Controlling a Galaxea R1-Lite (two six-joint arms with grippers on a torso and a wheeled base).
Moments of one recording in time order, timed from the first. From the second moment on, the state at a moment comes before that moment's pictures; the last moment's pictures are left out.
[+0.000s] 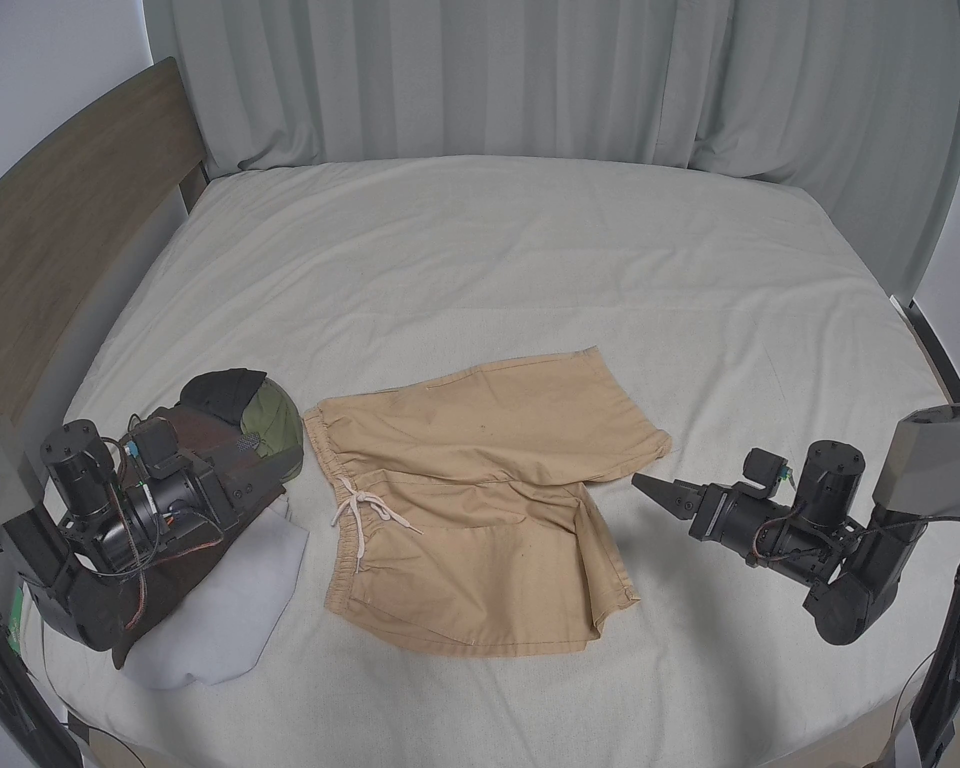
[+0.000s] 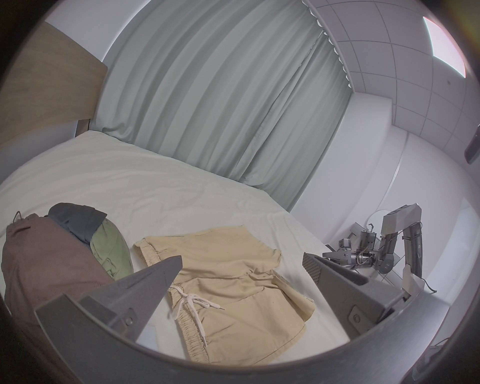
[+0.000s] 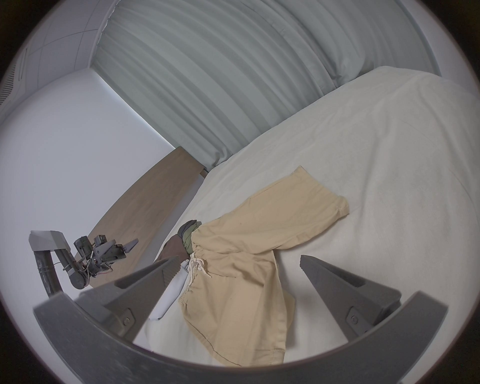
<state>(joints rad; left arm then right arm) -0.01 1.92 -0.34 -1.55 -0.67 -0.30 0.29 2.11 -0.41 -1.54 0.36 0.51</state>
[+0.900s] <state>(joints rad) -0.01 1.89 -0.20 -1.55 -0.85 0.03 0.33 2.19 -0.29 -1.54 0.36 0.52</state>
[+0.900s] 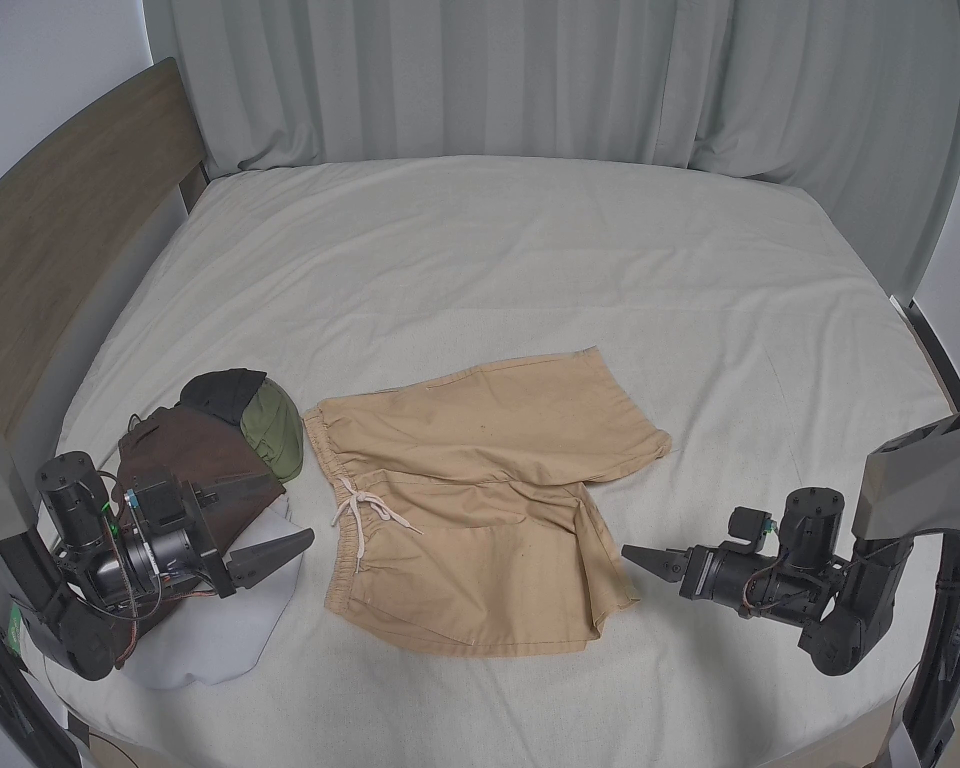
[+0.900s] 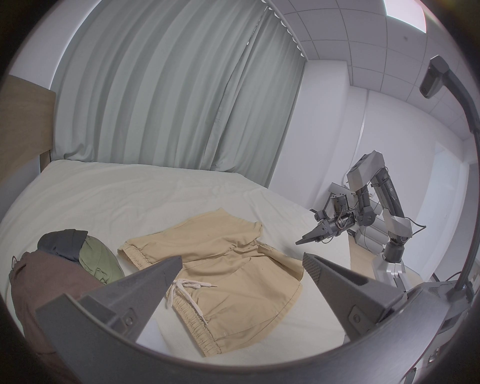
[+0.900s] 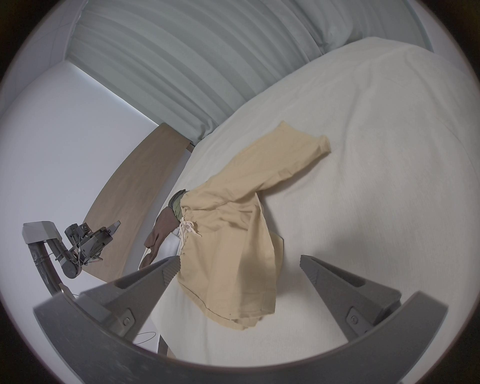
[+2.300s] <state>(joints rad) 0.00 1.90 -0.20 -1.55 -0.85 0.04 0.40 2.33 -0.32 -1.54 0.35 0.70</state>
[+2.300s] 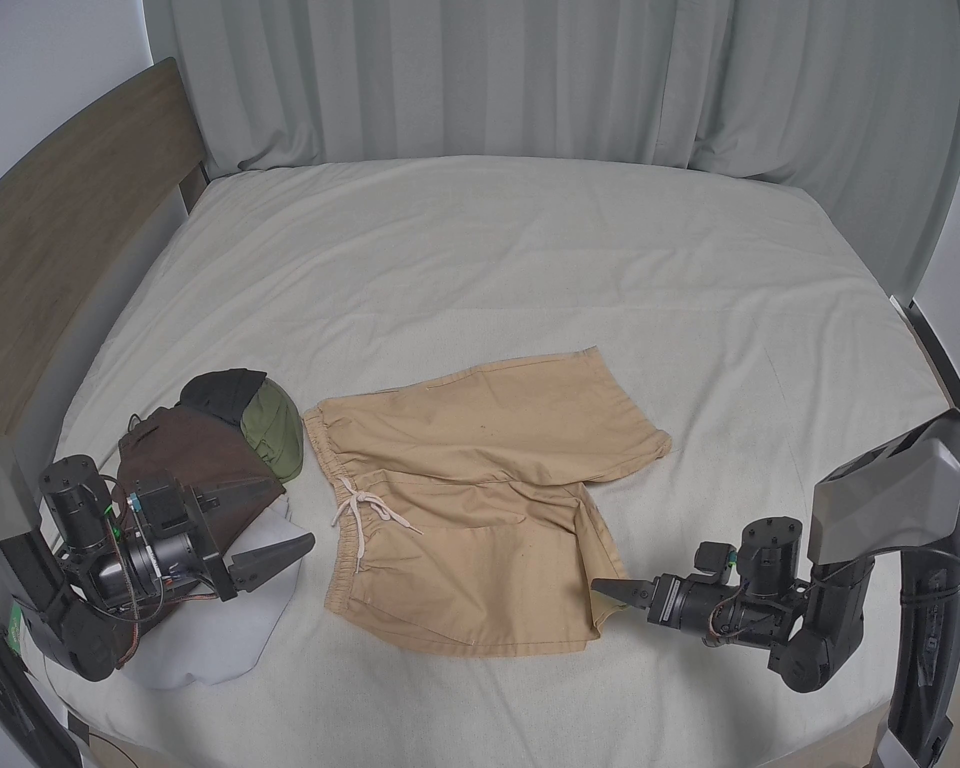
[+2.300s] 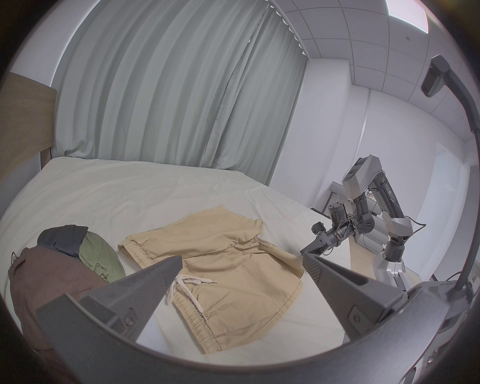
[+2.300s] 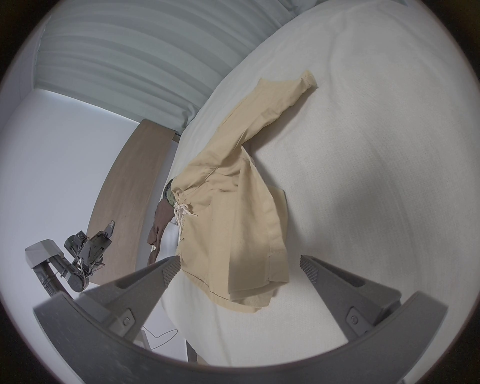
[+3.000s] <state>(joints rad) 0.00 1.90 -0.20 -1.55 -0.85 0.04 0.36 2.33 -0.31 -1.54 0.32 0.64</state>
